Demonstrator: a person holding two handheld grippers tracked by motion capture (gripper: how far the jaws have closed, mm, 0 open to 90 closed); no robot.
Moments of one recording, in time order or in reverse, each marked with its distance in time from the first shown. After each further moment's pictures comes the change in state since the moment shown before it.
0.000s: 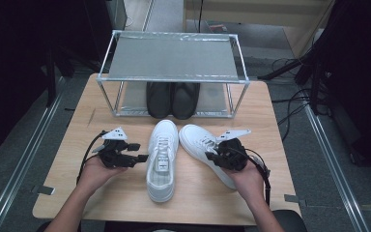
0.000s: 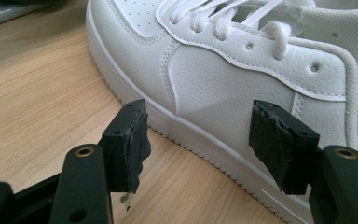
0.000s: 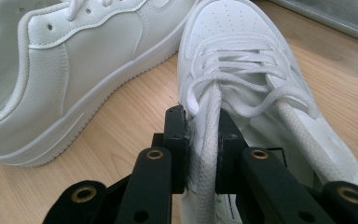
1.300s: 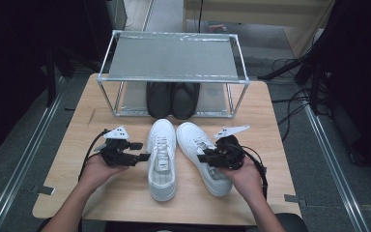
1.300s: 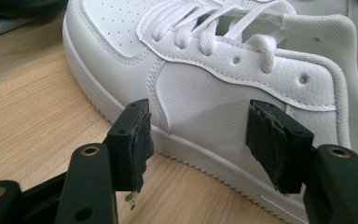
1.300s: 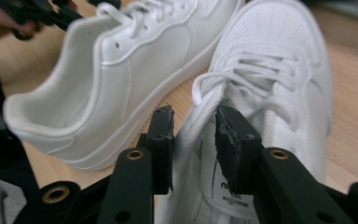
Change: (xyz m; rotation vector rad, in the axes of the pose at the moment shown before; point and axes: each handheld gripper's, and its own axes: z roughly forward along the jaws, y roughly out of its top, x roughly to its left) left arm 0.000 0.005 0.003 -0.008 -0.024 0.028; right arm 0.003 0.010 -0.003 -0.007 0.178 0.035
